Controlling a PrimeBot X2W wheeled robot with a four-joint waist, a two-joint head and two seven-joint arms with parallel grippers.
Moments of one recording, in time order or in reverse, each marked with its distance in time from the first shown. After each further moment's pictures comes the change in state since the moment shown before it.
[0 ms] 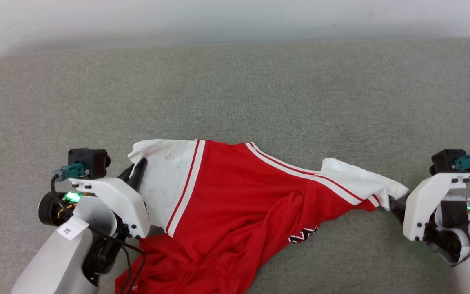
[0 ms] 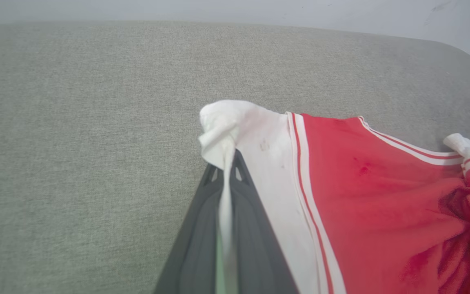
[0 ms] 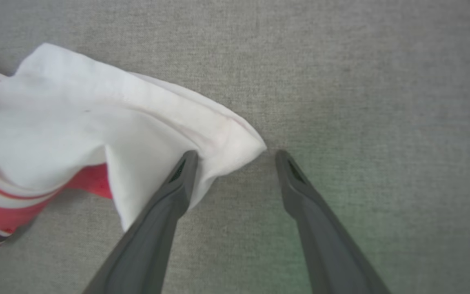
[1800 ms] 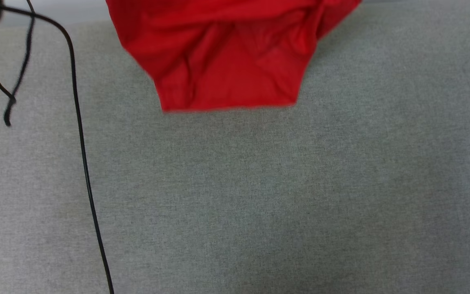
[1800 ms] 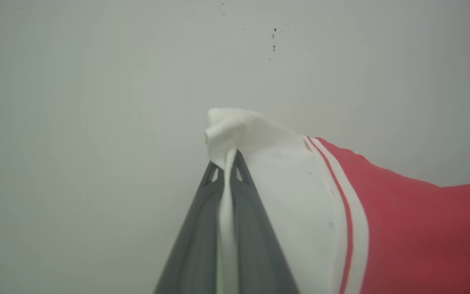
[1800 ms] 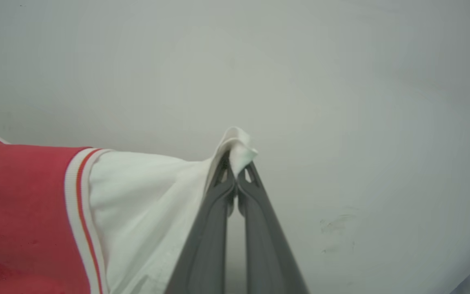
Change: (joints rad) left arm -0.965 -0.016 0.089 0.528 0.108 -0.118 -0.325; right arm -0.951 -0.044 -0.018 0.179 -0.240 0.000 -0.405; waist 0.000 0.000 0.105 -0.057
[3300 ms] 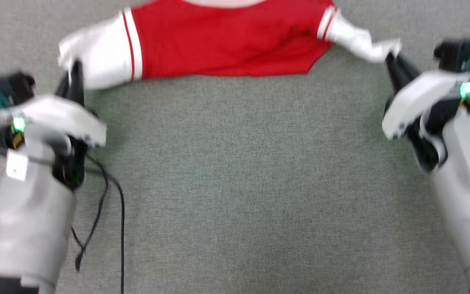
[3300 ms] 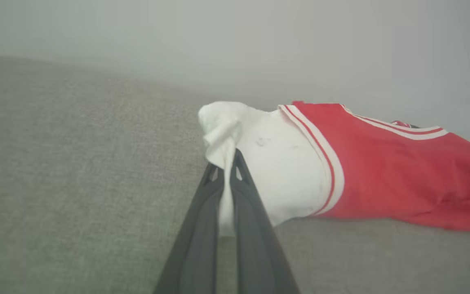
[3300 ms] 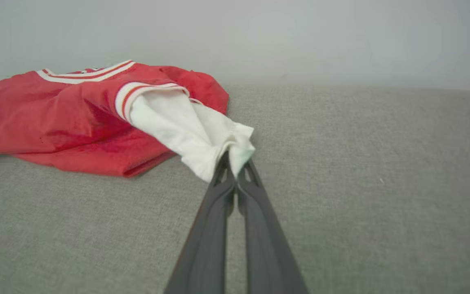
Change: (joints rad) left arm 0.487 -0.098 0.073 0.141 -0.125 -0.103 -0.102; right arm 0.437 0.055 0.240 0.195 0.269 0.000 -0.257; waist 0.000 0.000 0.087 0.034
